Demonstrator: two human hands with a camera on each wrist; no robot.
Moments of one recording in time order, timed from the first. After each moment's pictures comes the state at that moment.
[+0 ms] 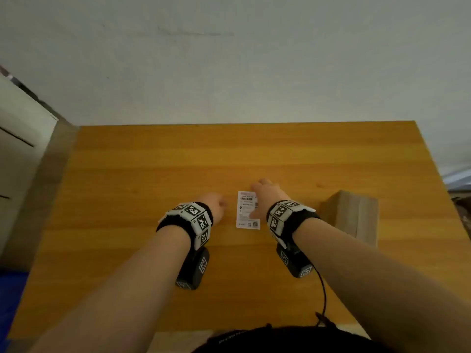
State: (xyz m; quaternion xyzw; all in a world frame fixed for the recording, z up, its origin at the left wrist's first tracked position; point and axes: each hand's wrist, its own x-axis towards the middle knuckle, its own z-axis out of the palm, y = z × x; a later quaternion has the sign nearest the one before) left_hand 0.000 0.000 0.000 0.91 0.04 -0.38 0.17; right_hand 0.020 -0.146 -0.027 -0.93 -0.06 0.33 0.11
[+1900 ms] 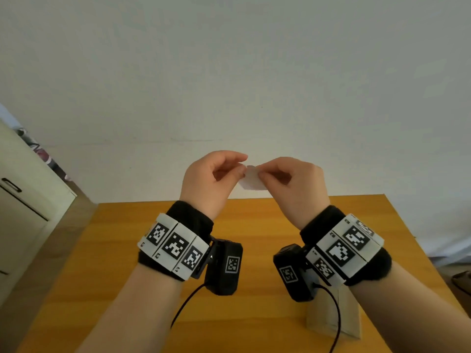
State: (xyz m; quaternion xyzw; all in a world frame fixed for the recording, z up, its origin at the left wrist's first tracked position) left_hand 0.021 -0.042 0.191 0.82 -0.08 0.13 0.55; right_hand 0.017 -0.191 0.190 -0.86 -0.08 -0.15 0.48
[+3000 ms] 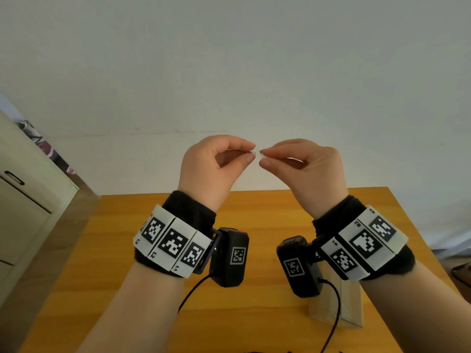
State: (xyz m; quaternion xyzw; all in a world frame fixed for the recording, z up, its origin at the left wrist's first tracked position) left_hand 0.007 -0.041 0.210 0.81 -0.09 0.17 0.55; right_hand 0.009 -0.191 0.201 -0.79 -0.10 -0.16 0.58
